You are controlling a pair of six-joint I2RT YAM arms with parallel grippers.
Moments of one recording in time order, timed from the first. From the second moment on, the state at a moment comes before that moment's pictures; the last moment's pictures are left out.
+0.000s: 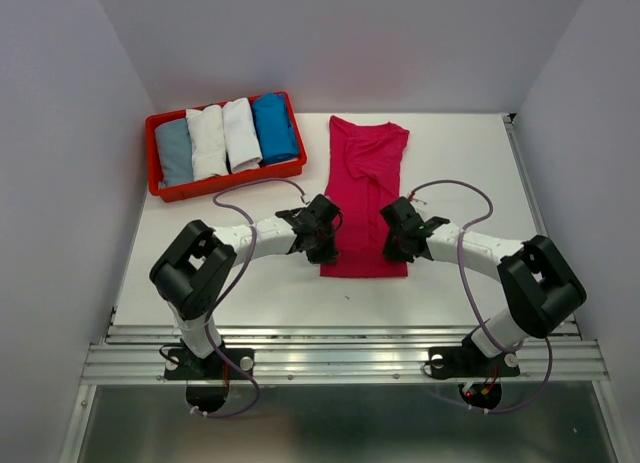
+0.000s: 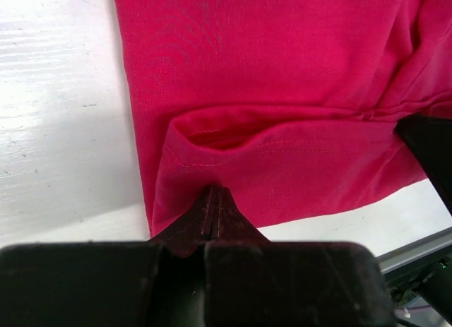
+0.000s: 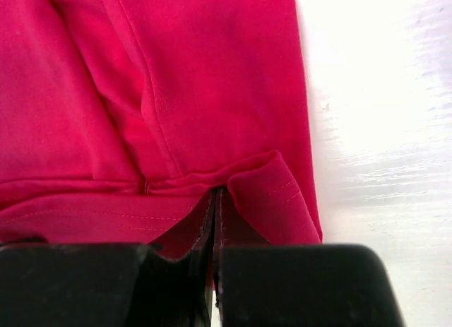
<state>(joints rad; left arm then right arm) -0.78 1.73 1.02 -0.34 0.04 -0.86 0.60 1.53 0.82 -0.39 0.24 0.88</state>
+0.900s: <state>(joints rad) -0.78 1.76 1.04 -0.34 -0.07 -0.82 0.60 1.50 0.79 -0.43 0.34 0.84</state>
